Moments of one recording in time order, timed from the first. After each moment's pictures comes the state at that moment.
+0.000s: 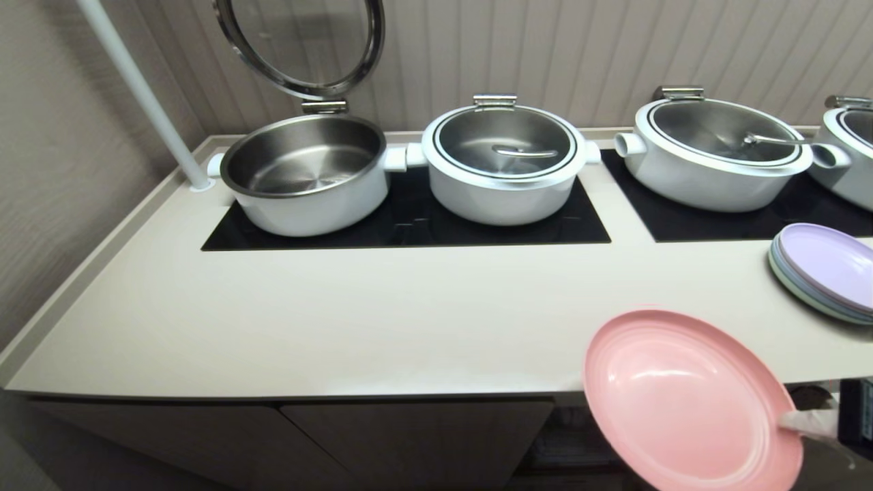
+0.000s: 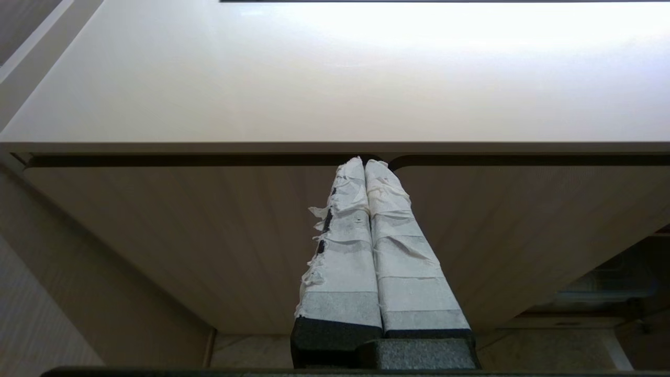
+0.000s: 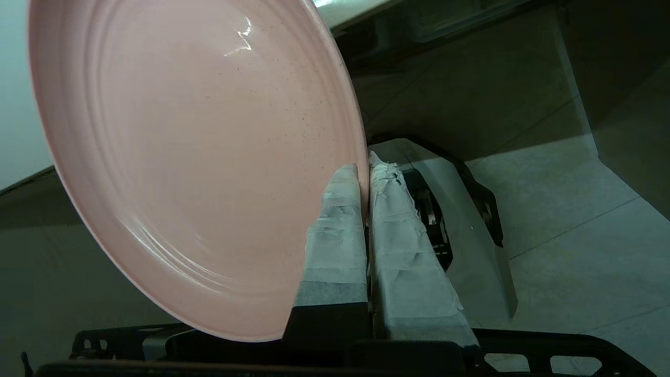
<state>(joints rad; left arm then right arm) 0.00 0.00 0.00 0.00 0.00 -0.02 0.01 1.10 -0.64 0.33 0.21 0.47</state>
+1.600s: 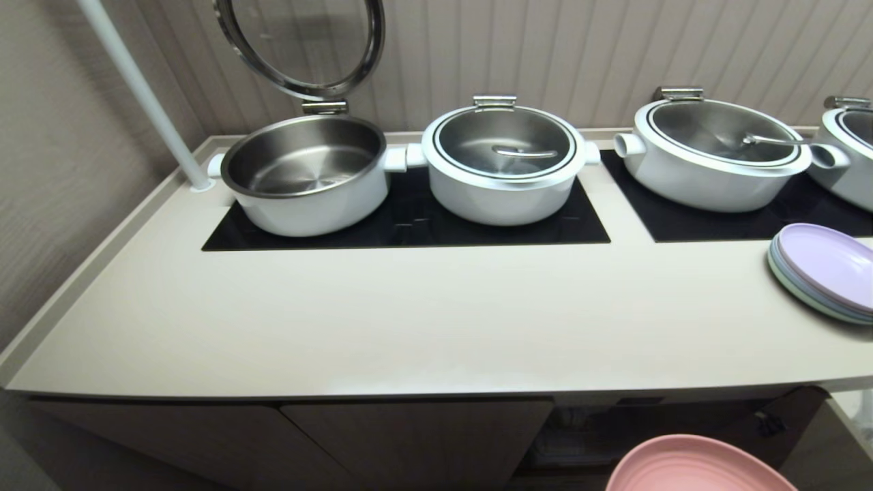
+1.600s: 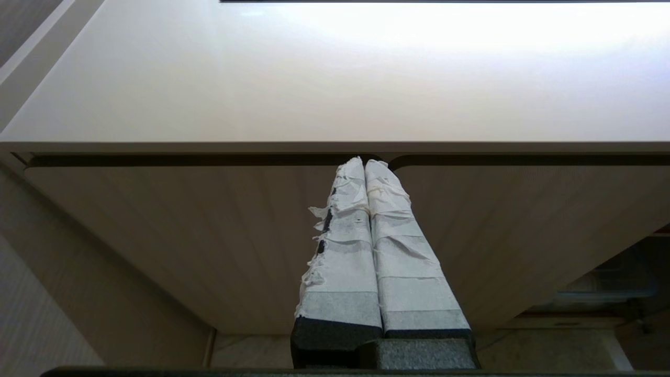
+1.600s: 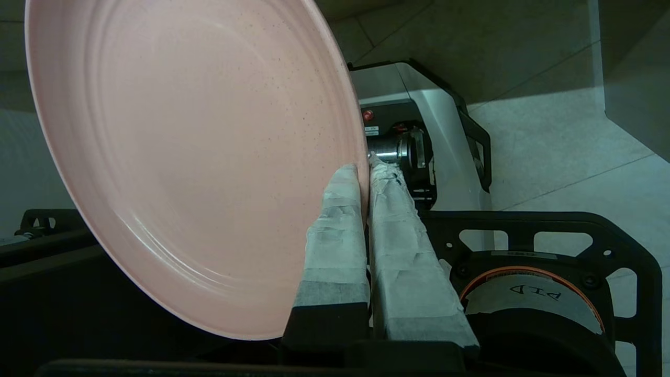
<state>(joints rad) 0.00 0.00 0.00 0.00 0.00 -0.02 0.01 0.73 -0.44 0.59 0.31 0.33</state>
